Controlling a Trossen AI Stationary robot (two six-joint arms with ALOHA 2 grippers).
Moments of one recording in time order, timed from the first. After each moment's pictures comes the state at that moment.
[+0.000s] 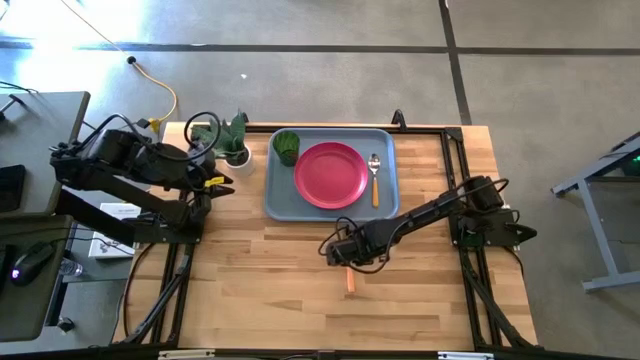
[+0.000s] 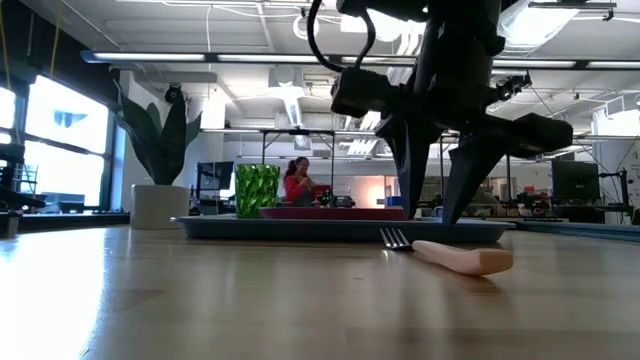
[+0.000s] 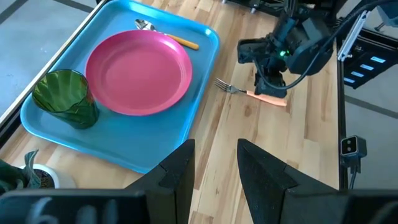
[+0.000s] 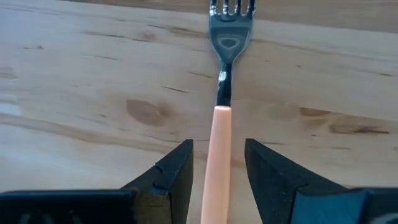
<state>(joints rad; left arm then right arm) -0.22 0.99 1.51 -1.29 -0.29 -0.46 0.30 1.93 1.33 -0.72 0.01 1.75</state>
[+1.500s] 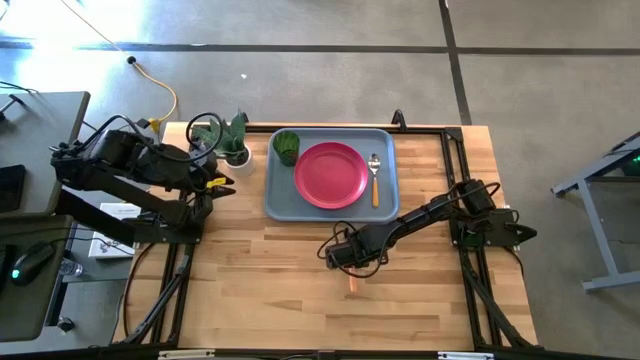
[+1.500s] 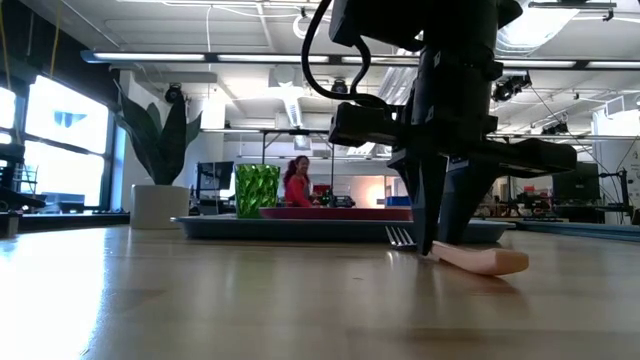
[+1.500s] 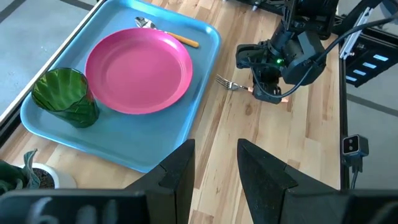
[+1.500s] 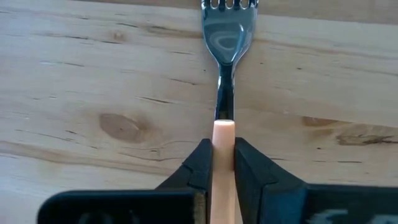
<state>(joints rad) -0.22 0.99 1.51 -1.29 -0.28 -0.46 0.29 2.01 1.33 -0.70 0.01 1.77</state>
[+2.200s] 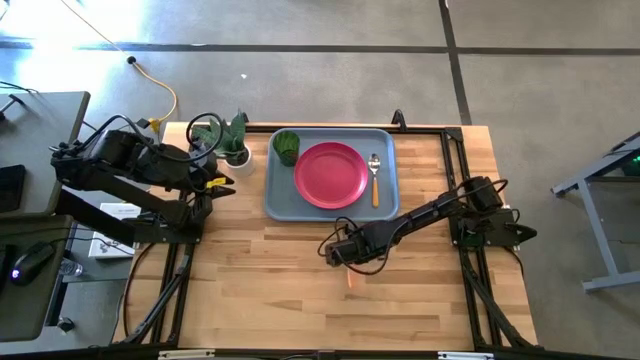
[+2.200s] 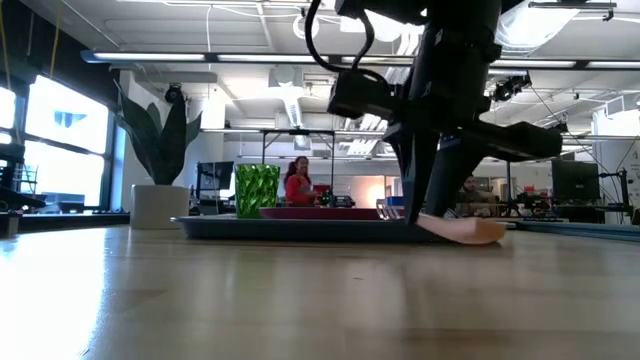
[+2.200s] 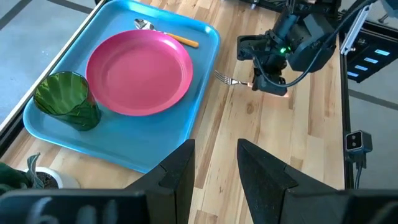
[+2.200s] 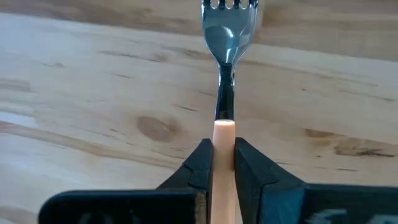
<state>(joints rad) -0.22 0.99 1.51 -1.29 -0.28 -0.43 0.30 1.94 1.32 -0.71 0.08 1.73</state>
